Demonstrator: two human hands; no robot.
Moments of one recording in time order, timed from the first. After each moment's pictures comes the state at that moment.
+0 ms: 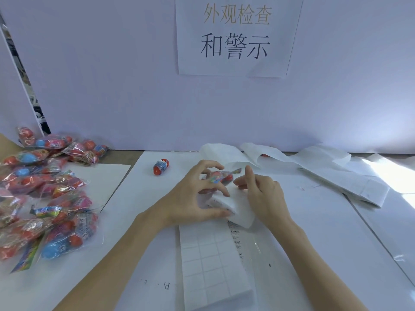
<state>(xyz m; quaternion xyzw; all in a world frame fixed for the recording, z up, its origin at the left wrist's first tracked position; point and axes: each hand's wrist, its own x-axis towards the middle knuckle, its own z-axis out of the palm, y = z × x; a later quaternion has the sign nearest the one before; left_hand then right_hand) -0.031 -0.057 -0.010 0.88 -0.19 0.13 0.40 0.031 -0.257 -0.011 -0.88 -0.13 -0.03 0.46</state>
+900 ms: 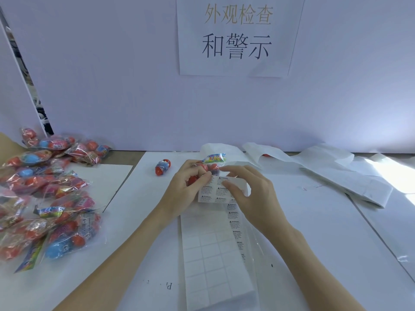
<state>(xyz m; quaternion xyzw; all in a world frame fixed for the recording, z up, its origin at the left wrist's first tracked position) -0.019 -0.054 -0.019 0.78 -0.03 0.16 0.61 0.022 -0.249 -0.017 -0.81 -0.33 -0.17 0.45</state>
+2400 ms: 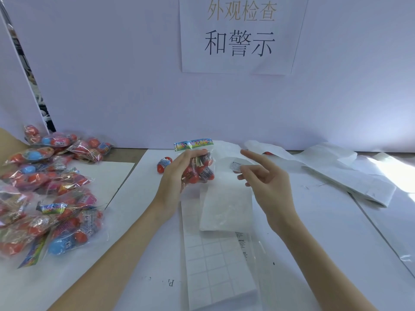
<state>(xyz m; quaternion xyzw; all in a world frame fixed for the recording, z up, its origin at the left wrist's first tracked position) -0.017 -0.046 -0.013 0.66 0.02 0.18 0.73 0.017 -0.253 0.003 -0.70 -0.16 -0.03 0.70</state>
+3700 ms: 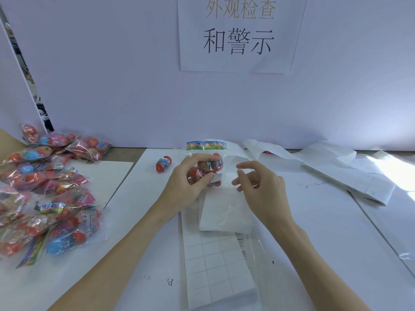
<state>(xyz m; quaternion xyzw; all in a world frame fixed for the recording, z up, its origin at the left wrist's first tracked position) -0.016 -0.051 -0.022 0.78 -0.06 0.20 0.59 0.021 -0.250 -0.014 -0.82 -0.18 -0.10 0.53</state>
